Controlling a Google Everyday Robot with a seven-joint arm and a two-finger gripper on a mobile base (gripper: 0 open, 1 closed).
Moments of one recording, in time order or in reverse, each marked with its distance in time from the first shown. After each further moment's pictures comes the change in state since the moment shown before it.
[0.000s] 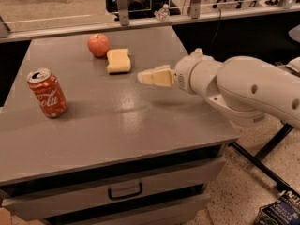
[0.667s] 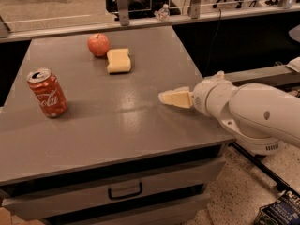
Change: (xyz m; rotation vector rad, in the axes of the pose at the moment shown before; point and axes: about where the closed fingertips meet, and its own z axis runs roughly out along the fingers) arm 0.074 -0.034 -0.035 0.147 0.125 0.014
